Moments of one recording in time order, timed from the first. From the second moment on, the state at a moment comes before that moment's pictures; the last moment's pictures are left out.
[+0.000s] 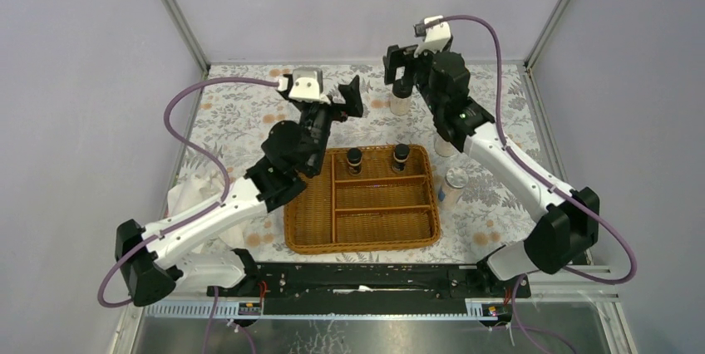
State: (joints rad) left arm -0.93 1.17 1.04 0.45 -0.72 0.03; right arm 0.54 1.44 1.30 0.11 0.19 0.09
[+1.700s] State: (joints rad) left arm -0.46 1.70 1.45 0.29 -0.07 -0.28; right arm 0.13 2.08 1.92 -0.48 0.33 0.21
